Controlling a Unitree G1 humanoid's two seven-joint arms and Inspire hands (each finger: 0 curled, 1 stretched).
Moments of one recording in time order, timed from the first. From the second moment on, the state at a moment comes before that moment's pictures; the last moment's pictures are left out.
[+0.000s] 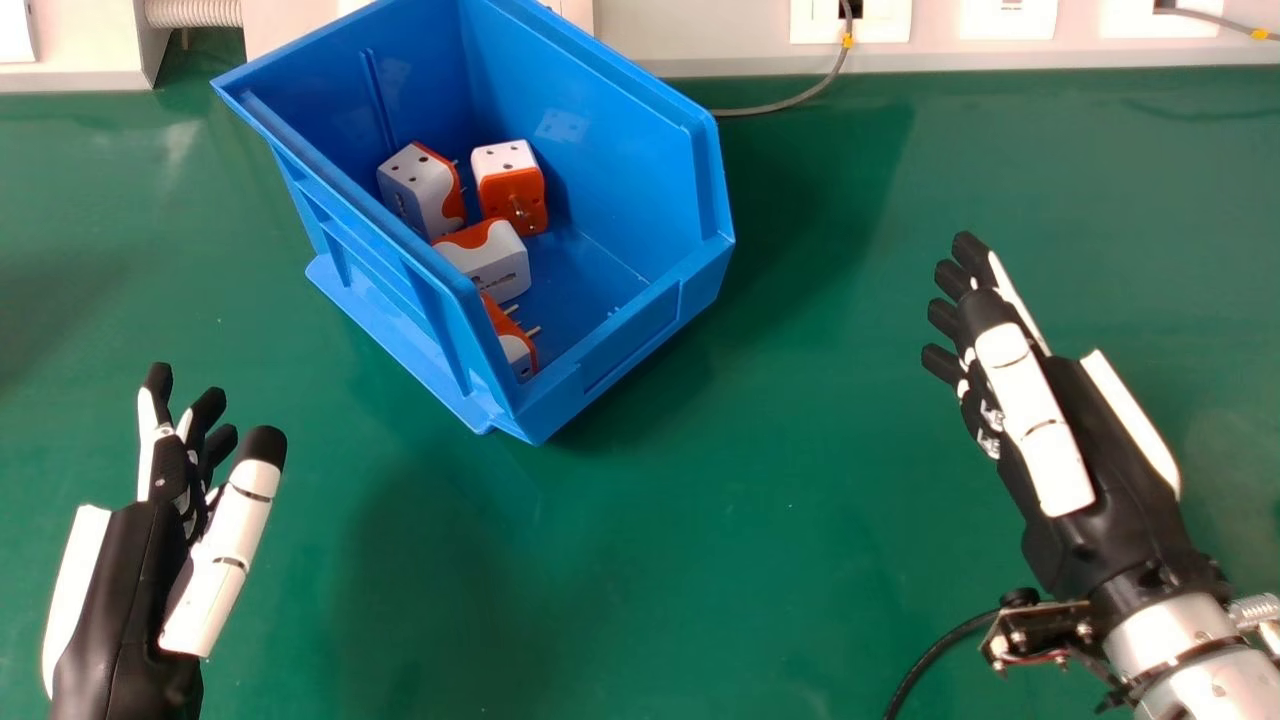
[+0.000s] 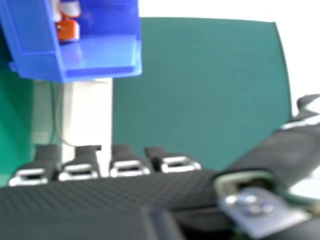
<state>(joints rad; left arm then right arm) 0.46 0.17 0.26 -0.18 -0.04 -0.19 -0.13 0.24 -0.20 -0.05 -0.30 0.12 0.06 0.26</state>
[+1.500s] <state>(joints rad) 0.44 0.09 0.28 -0.17 0.02 -0.27 0.06 0.24 -0.20 -0.05 -0.30 0.12 0.08 0.26</state>
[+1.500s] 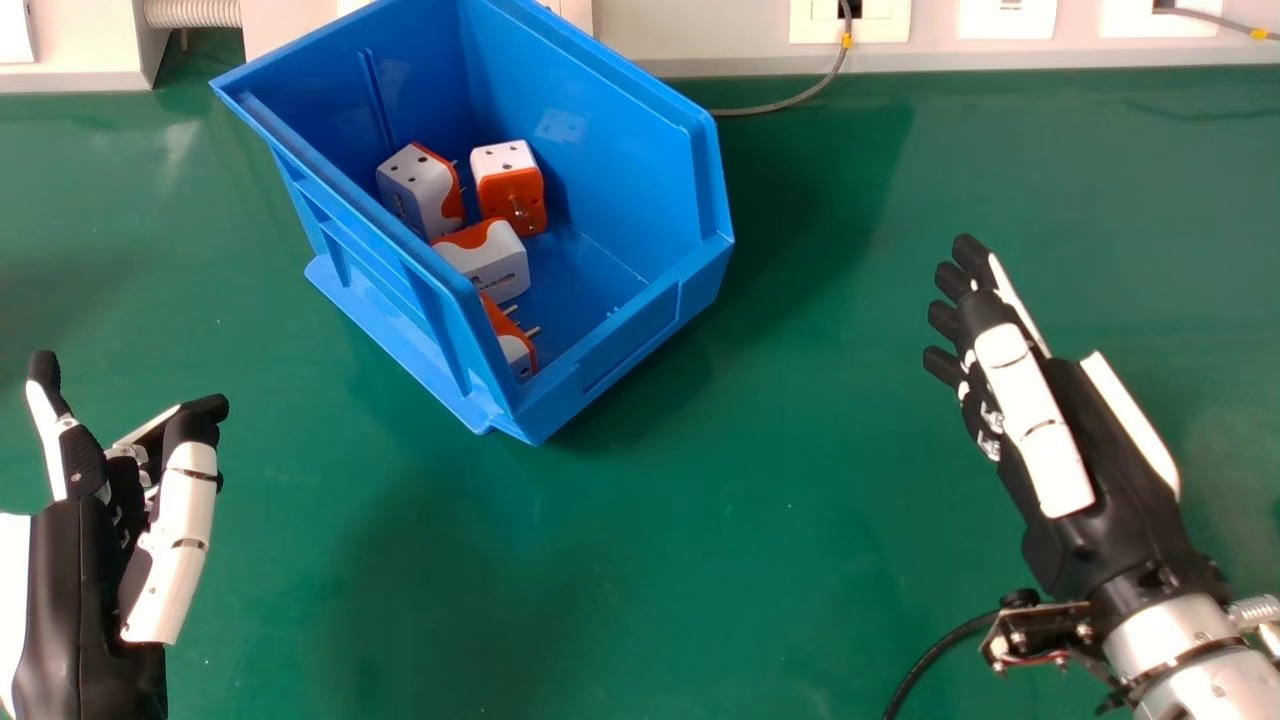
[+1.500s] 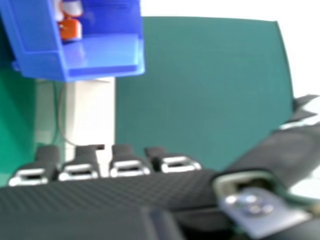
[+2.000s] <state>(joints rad) 0.43 0.07 0.28 -0.17 0.02 -0.25 0.09 0.24 -0.20 -0.05 -0.30 0.12 0.08 0.26</state>
